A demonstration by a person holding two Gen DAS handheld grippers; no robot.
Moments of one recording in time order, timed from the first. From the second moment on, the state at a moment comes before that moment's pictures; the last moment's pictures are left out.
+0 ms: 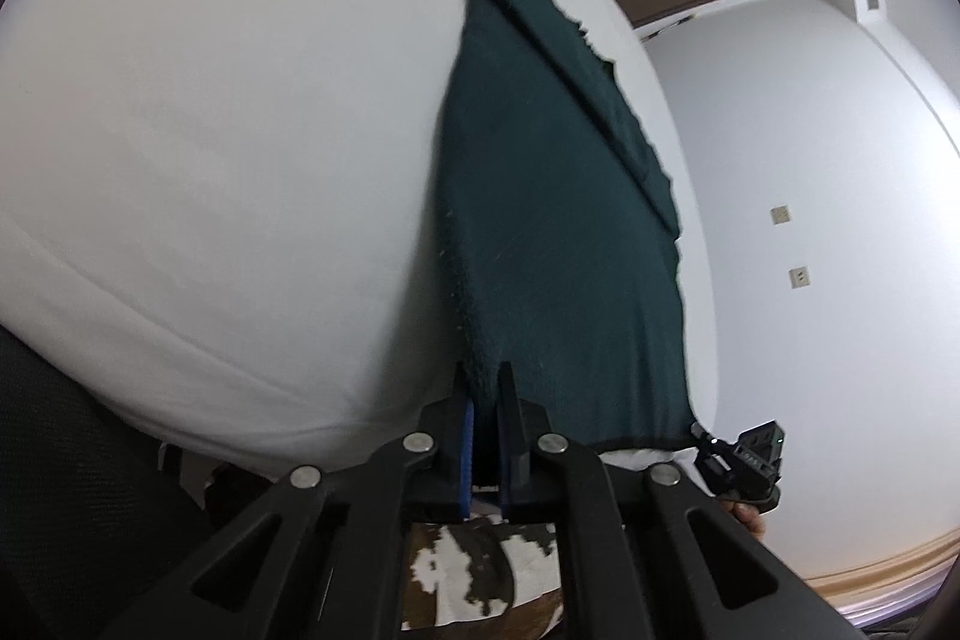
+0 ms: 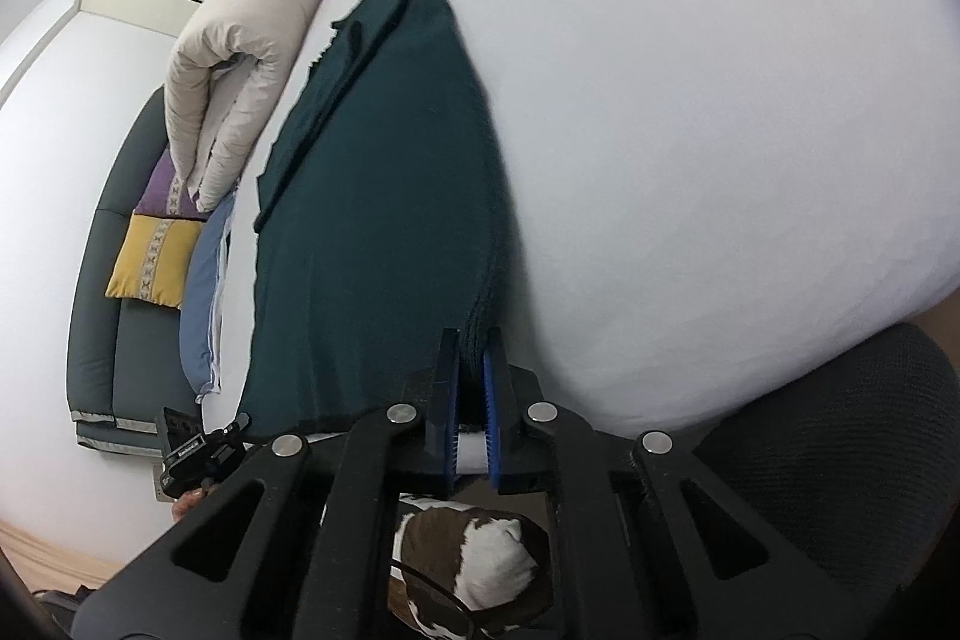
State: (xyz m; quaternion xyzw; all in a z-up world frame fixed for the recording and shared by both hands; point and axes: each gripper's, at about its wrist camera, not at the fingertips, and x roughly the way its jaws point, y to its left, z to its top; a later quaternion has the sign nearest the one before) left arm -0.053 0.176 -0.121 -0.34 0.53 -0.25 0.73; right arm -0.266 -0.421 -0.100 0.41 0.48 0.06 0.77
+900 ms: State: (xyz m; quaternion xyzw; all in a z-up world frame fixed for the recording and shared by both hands) left arm 0.038 0.174 -0.052 -0.46 0.42 -0.32 0.72; right arm -0.090 -0.413 0.021 0.39 0.38 0.11 0.83
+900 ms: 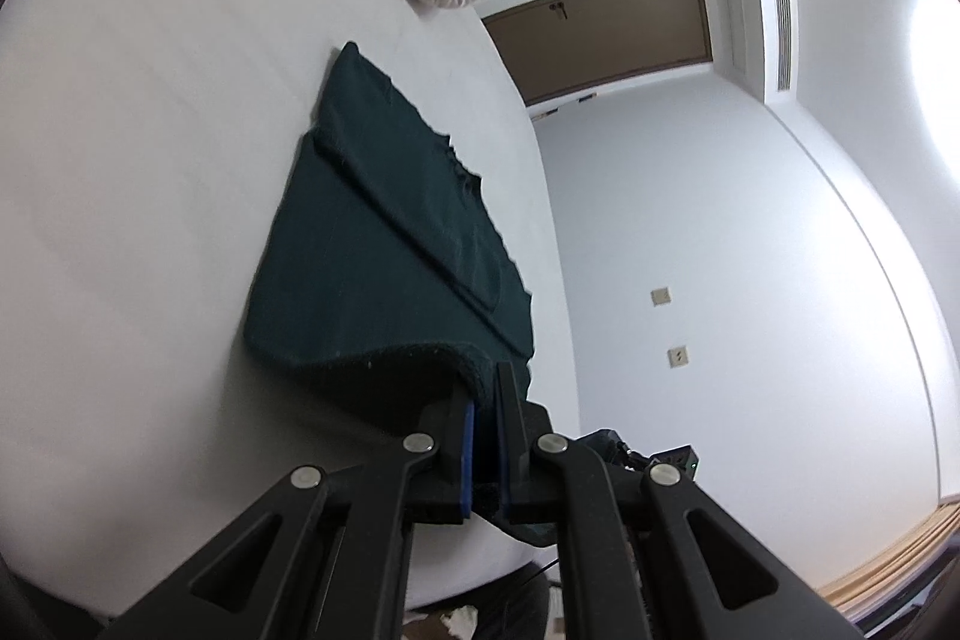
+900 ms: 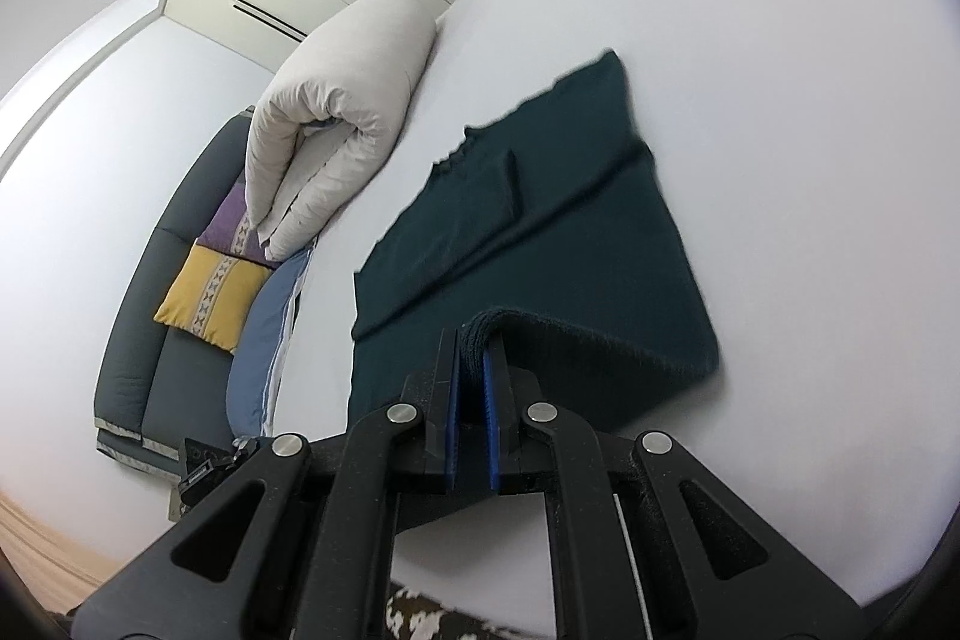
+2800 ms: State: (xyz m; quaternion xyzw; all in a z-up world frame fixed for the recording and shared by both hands) left arm 0.355 0.127 -0.100 -0.42 0.42 -0.18 0.78; right arm 0.269 -0.470 -0.077 0.33 0.37 -0.07 0.86
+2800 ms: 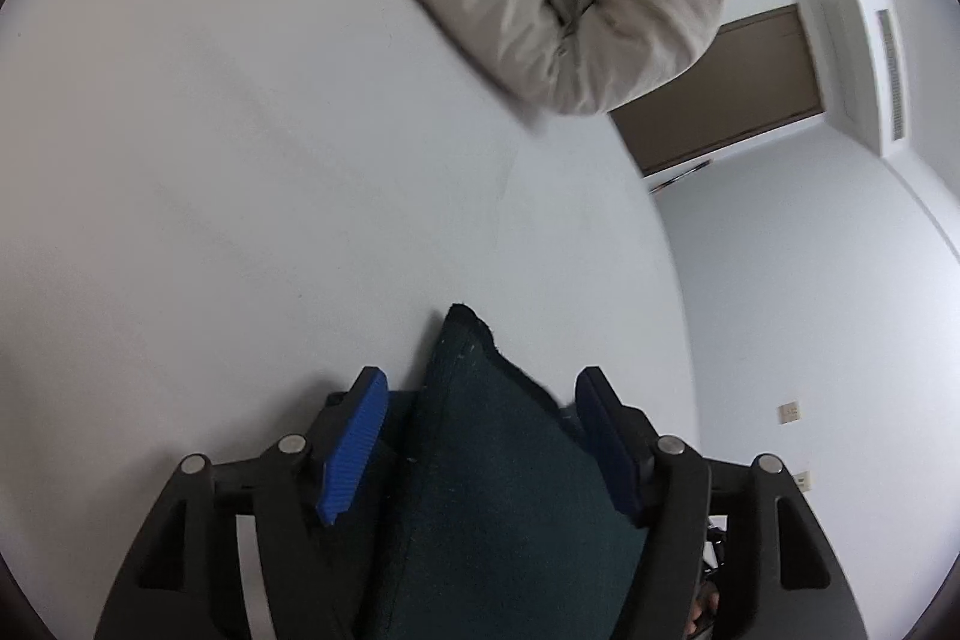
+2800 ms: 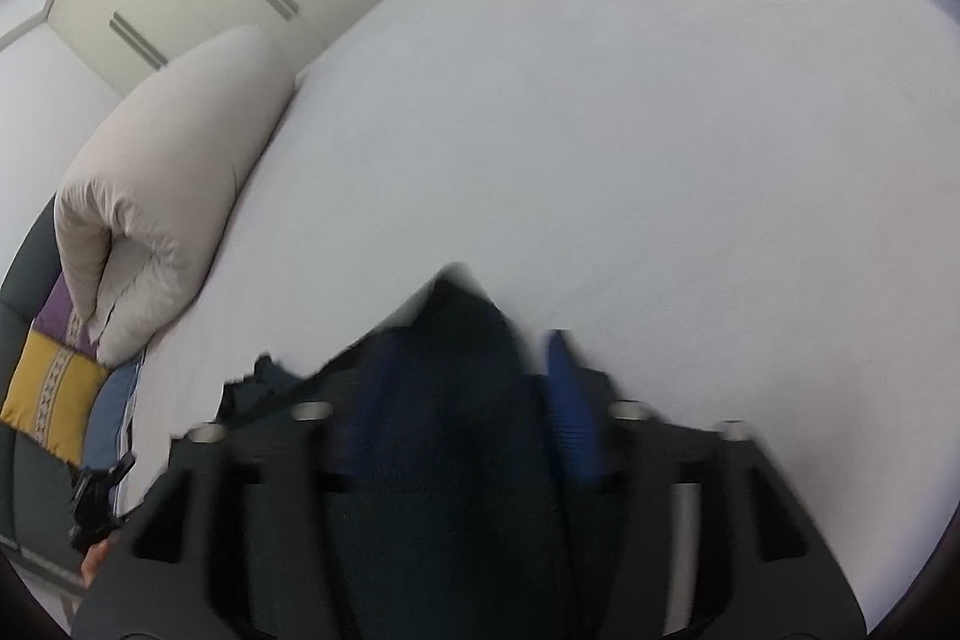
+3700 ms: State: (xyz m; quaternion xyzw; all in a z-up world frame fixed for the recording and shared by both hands) left arm 0.212 0.080 -0.113 -0.17 0.45 -0.13 0.87; right arm 0.158 -0.308 -0.107 0.21 0.44 0.07 0.87
